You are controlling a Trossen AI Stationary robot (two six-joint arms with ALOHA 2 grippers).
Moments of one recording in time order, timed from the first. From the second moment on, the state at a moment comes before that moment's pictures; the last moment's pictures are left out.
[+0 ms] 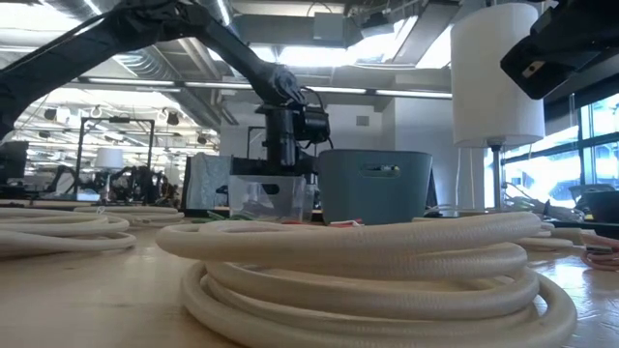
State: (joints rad) left arm 0.60 2.29 1.86 -1.01 0.02 -0.36; right arm 0.59 0.95 0.54 -0.16 0.28 0.49
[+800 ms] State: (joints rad) left arm 0.61 2.15 1.86 -1.01 0.07 -0.32; right arm 0.59 0.95 0.54 -0.17 0.28 0.50
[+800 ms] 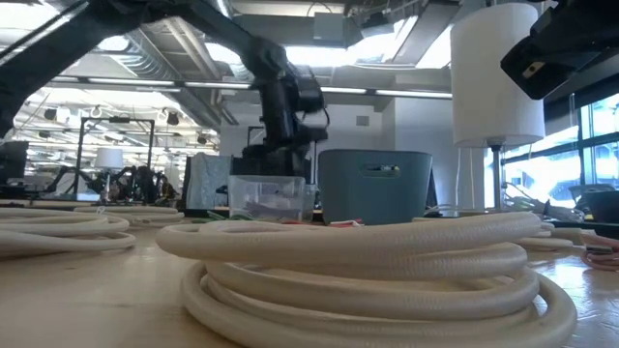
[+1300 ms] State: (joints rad) left arm 0.38 1.76 1.86 -1.45 0.14 -0.27; right arm 0.59 0.95 0.54 -0.17 0.28 0.49
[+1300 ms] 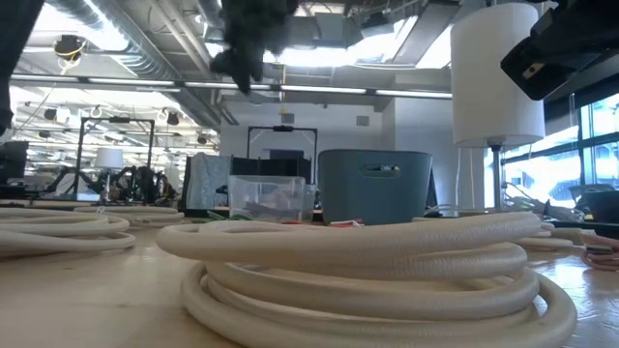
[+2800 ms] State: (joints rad) left arm 0.04 1.85 1.32 -1.35 -0.13 0.18; right arm 0.63 0.95 0.54 -0.22 0.29 0.55
